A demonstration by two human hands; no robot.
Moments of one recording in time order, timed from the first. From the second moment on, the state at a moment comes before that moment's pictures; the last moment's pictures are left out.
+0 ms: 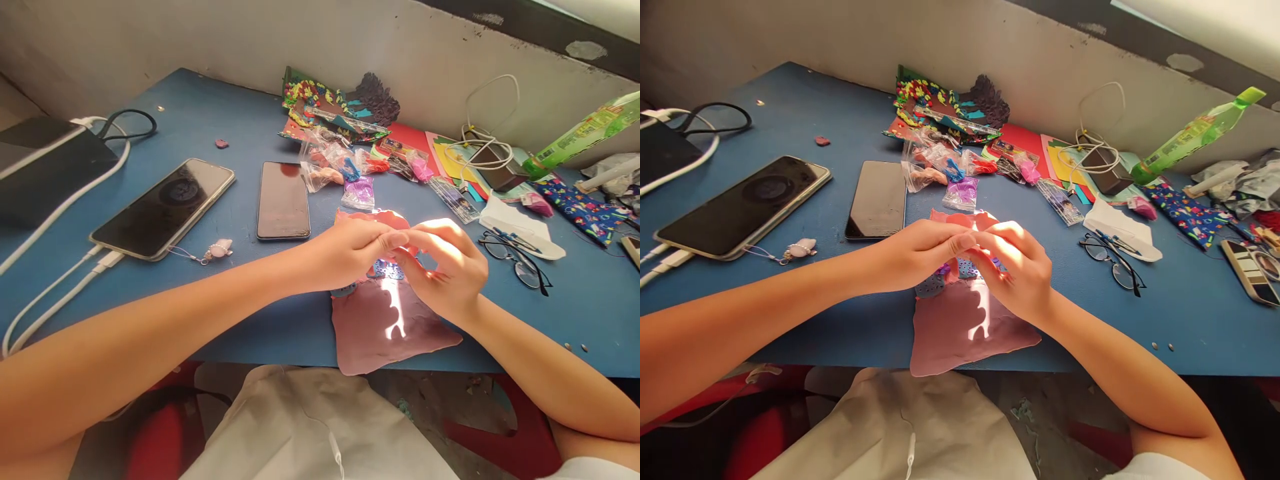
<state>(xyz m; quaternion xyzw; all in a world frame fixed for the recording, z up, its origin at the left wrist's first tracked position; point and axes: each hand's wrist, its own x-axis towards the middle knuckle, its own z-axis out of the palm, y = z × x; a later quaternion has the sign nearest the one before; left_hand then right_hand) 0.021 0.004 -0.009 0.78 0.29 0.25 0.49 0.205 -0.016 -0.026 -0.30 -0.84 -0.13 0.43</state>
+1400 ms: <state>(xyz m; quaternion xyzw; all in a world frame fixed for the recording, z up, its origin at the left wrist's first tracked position) 0.015 0.018 0.003 0.73 0.42 0.37 0.39 0.215 -0.003 -0.023 -0.35 -0.84 -0.04 0.41</state>
